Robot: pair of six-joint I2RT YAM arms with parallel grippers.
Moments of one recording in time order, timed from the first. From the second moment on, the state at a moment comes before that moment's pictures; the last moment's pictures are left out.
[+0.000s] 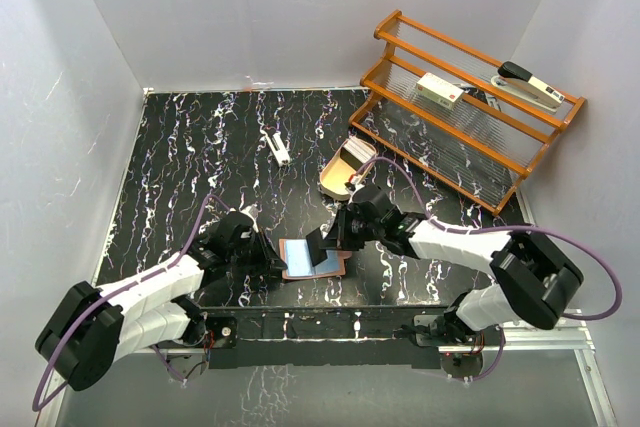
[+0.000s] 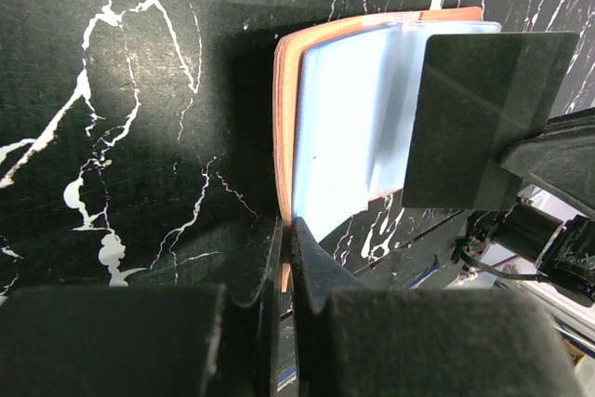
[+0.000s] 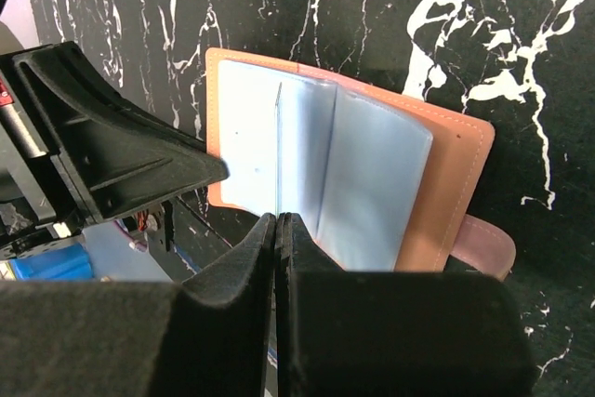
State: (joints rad) left arm -0.64 1.03 0.32 -0.15 0.25 -0.98; right arm 0.78 1.38 0.64 0.04 -0.29 0.88
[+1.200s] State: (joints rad) left arm -0.64 1.09 0.32 -0.15 0.25 -0.96; right arm 0.78 1.45 0.58 0.11 -0.29 0.89
